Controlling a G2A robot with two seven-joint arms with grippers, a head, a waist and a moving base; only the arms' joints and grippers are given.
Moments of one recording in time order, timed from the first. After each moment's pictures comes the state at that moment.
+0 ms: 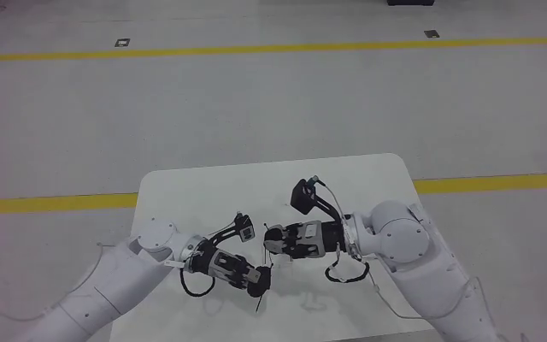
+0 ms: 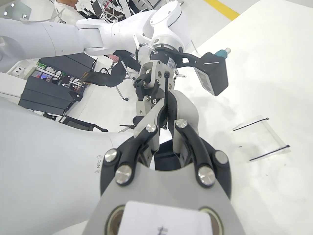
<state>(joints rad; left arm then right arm) 1.00 -0.91 -0.64 -1.52 -0.90 -0.18 -1.36 -1.28 -1.06 1.17 -2.00 -0.11 -0.34 1.14</state>
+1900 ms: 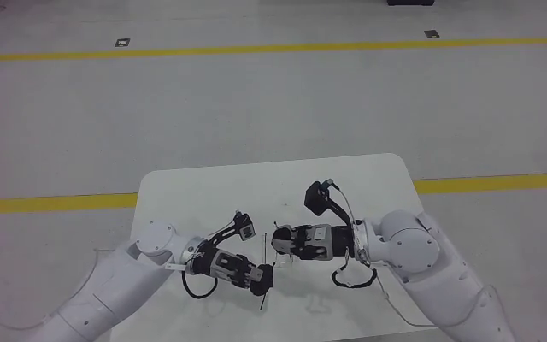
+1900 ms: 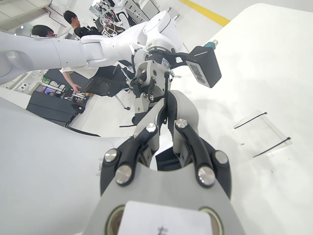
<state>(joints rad) 1.06 -0.92 -0.72 -1.55 -0.86 -0.16 -1.35 -1.34 -0.95 1.17 -2.03 -0.07 -0.34 0.98</state>
